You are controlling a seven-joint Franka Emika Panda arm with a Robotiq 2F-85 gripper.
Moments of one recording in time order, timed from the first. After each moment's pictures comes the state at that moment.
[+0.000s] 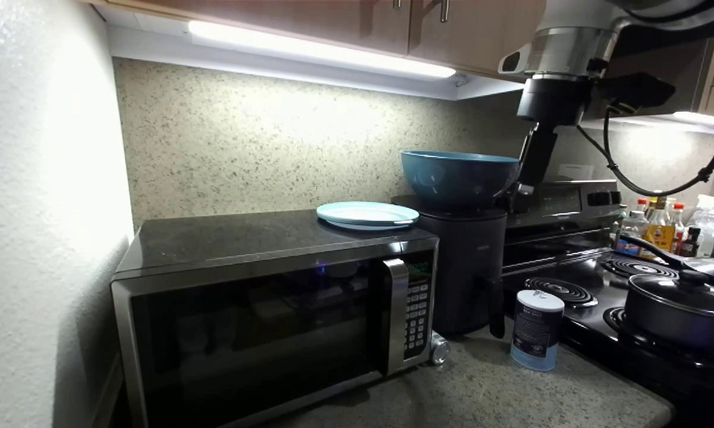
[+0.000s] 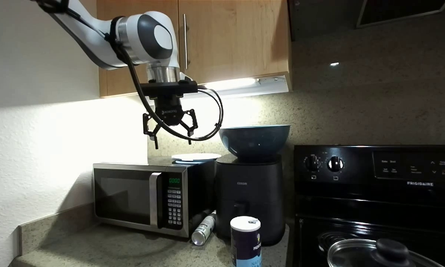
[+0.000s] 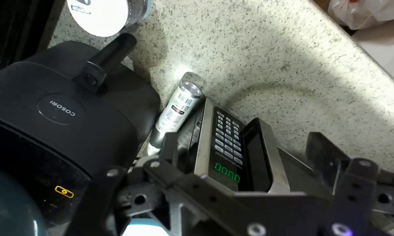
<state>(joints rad) 0.20 -0.41 -0.05 -2.28 -0.05 2.07 -0.47</state>
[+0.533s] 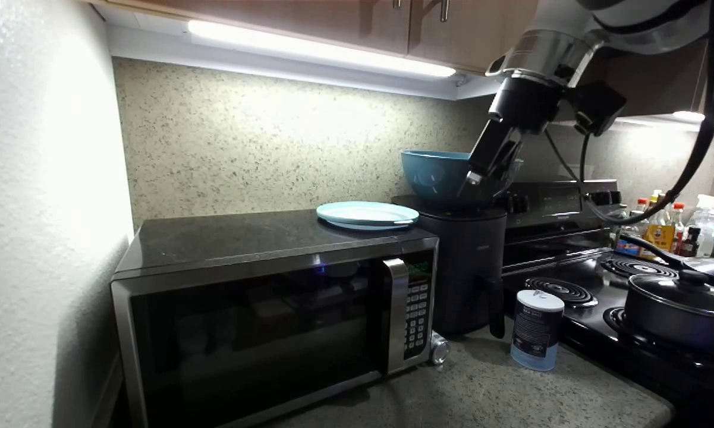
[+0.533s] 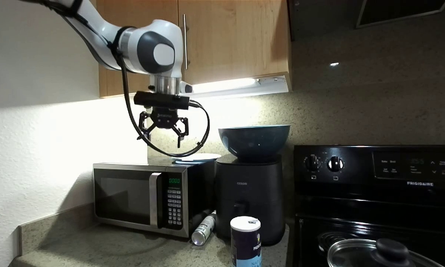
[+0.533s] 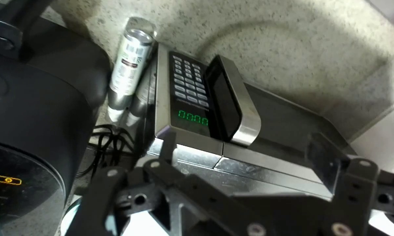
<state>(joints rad) 0.22 -0.35 -0.06 -2.28 0.26 2.22 -0.47</state>
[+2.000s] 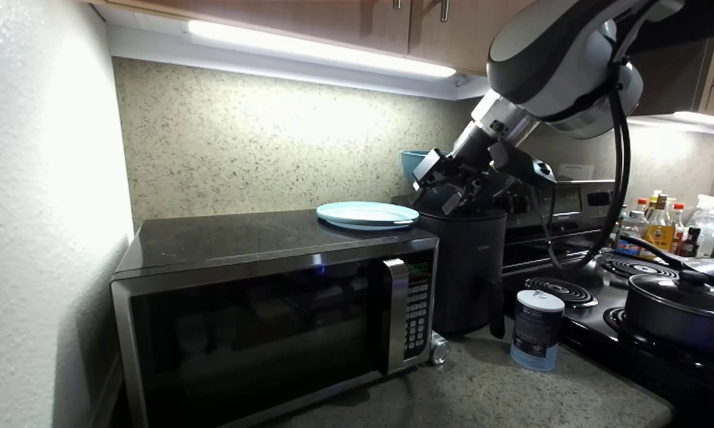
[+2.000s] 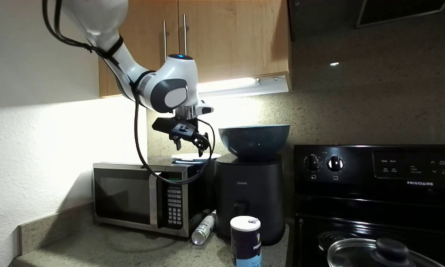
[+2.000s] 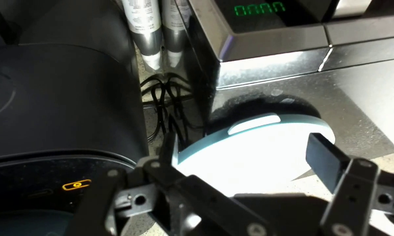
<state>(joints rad) 0.16 -0.11 -0.01 -2.24 0.48 2.70 -0.24</state>
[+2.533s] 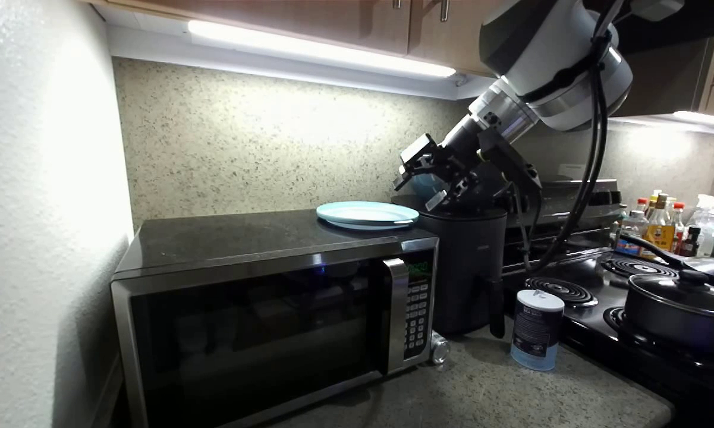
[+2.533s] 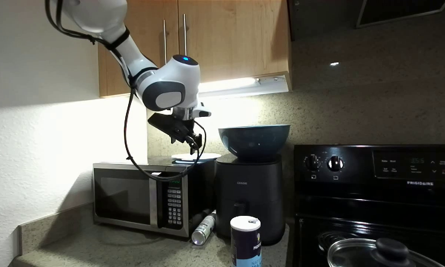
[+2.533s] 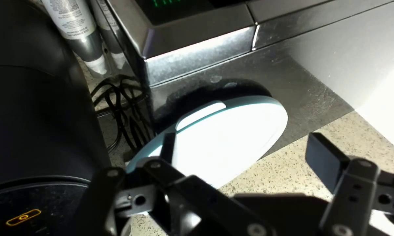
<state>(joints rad) 0.20 -0.10 -0.02 -2.21 0.80 2.68 -0.36</state>
